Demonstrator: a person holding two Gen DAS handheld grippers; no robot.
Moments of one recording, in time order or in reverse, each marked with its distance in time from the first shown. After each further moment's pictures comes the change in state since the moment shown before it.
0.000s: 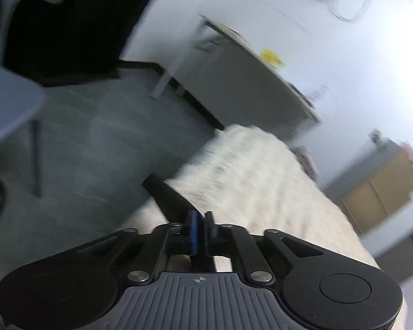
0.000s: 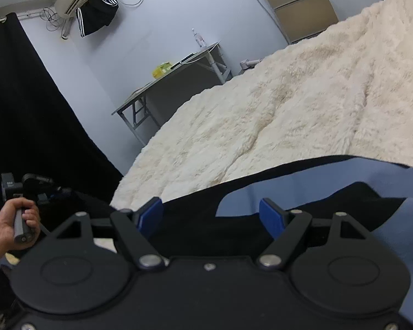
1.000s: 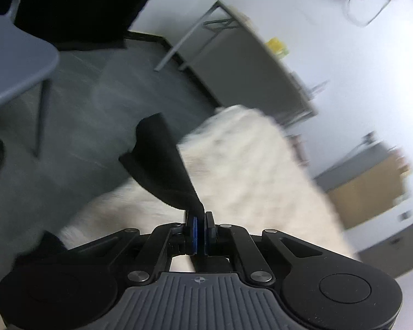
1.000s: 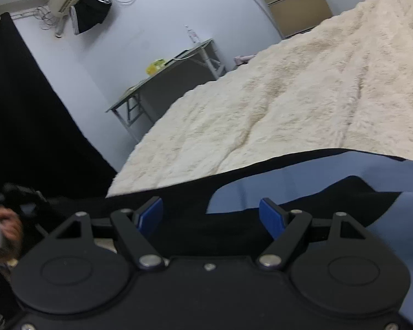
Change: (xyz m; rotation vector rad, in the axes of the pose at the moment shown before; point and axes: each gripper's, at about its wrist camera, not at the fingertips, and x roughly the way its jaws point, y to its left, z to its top) left arm -0.065 -0.005 0.006 -0.066 0.085 -0.089; right arm 0.013 -0.006 -0.002 -0.015 0.041 -0.013
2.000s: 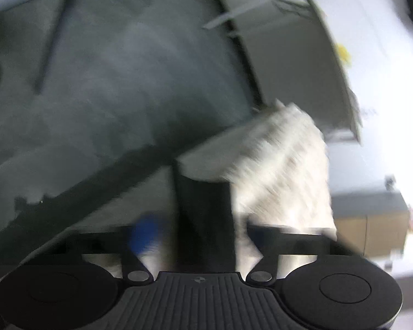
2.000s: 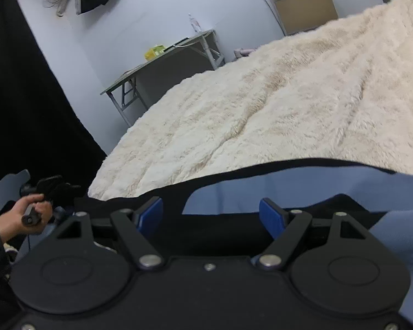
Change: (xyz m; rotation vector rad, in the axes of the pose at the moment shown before) left arm 0.168 0.097 0.033 -0.194 0.177 0.076; right arm 0.003 0.007 -0.007 -0.055 0.027 -0.056
